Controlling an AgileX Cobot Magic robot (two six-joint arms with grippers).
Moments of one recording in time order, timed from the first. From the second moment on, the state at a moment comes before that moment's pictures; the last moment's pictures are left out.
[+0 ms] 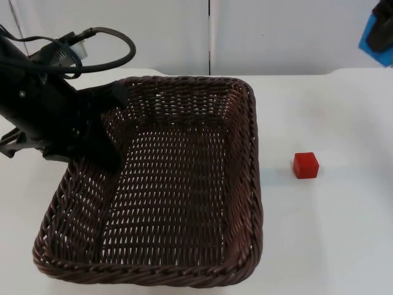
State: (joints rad) right arm 0.21 1.76 -1.44 0.13 0.77 -0.41; left arm -0.16 1.75 -0.96 -0.75 0.77 0.42
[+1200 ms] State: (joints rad) right arm 0.58 1.74 -1.44 0.19 0.88 -0.41; left arm -0.16 1.75 -0.96 -0.75 0.77 0.42
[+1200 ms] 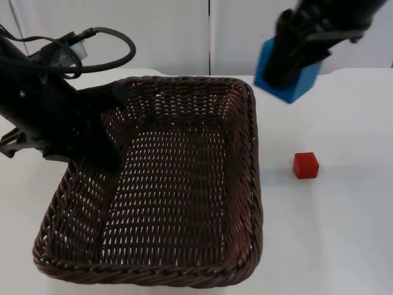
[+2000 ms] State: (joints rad) right arm 0.77 1.74 -1.44 0.18 0.78 -0.55; left arm -0.16 1.75 -0.96 -0.75 0.77 0.42
